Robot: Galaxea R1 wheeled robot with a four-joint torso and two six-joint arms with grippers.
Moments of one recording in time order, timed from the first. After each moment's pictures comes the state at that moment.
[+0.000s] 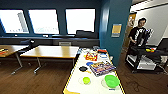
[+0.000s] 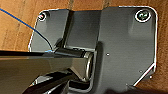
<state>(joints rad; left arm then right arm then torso) 1.55 3.06 -2.80 0.47 -0.18 -0.31 -1.54 3.09 -2.76 -0.20 0.03 0.00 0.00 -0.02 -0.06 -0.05</state>
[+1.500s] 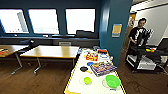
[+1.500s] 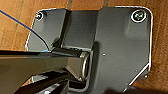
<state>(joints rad) 1.56 3.07 -2.79 0.47 -0.18 -0.31 -1.54 3.08 -2.76 -0.20 0.03 0.00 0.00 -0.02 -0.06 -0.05</state>
